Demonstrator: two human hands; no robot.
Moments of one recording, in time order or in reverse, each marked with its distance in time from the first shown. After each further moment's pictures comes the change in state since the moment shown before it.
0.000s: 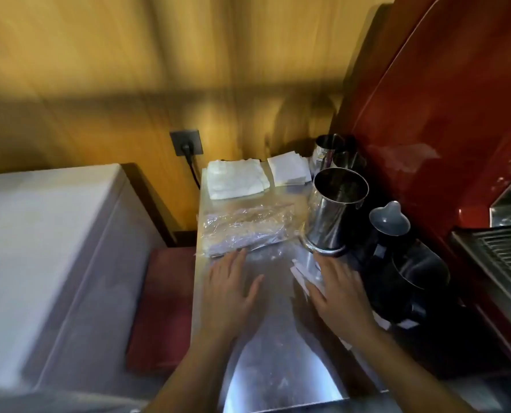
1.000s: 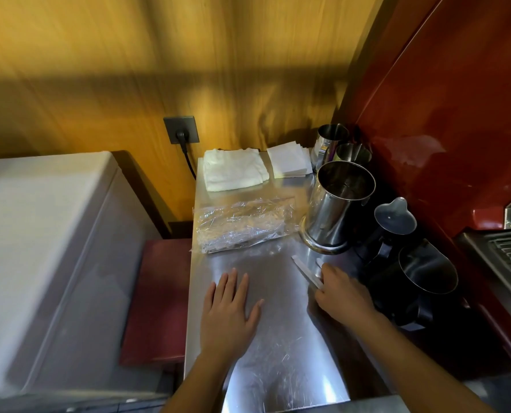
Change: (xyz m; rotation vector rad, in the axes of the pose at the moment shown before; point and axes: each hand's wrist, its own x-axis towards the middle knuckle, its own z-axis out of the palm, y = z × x) left_hand -0.031 -0.023 0.044 0.171 -0.216 -0.021; right_hand 0.024 0.029 0.027 -0.134 -0.439 0.267
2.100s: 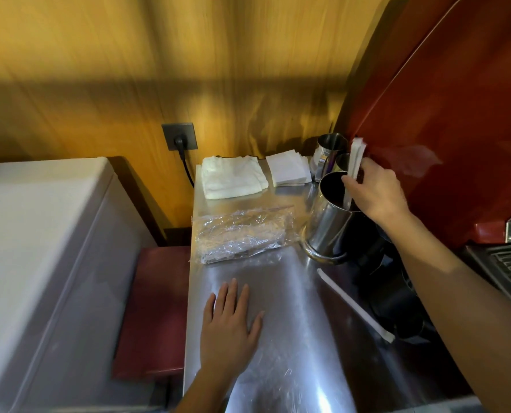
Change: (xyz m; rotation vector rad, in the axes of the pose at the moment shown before) left_hand 0.001 -0.002 0.004 0.054 0.025 0.024; right_hand 0.080 -0.013 -0.155 0.279 0.495 0.018
